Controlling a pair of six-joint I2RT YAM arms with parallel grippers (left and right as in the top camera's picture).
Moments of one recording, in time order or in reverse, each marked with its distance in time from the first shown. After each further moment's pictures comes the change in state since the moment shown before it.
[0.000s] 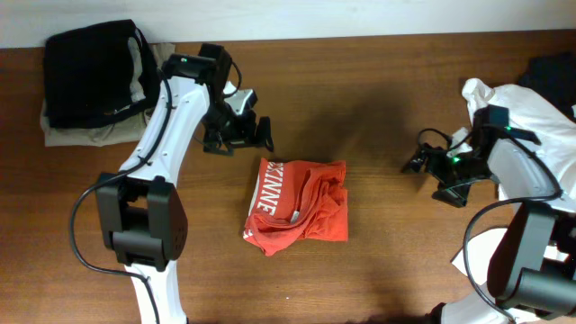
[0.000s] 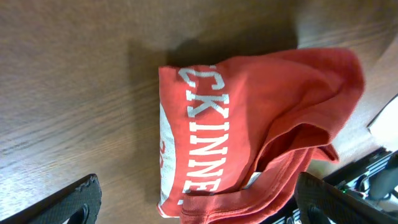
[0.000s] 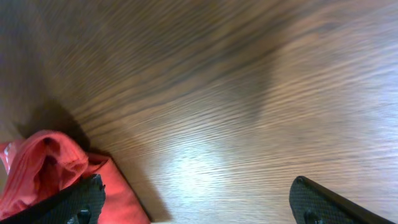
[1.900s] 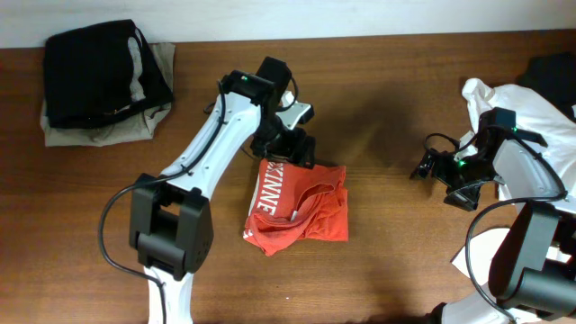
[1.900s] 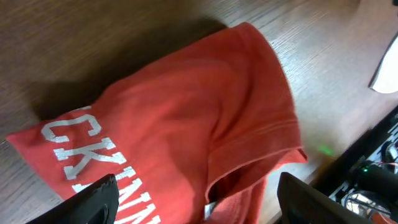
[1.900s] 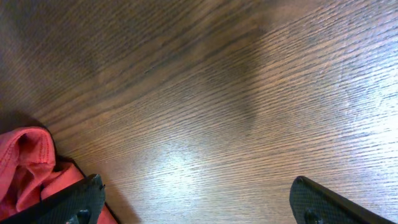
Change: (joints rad) left arm -0.225 0.009 -0.035 0.139 0.033 0.088; right arm -0.017 0.000 0.000 -0.024 0.098 -0.049
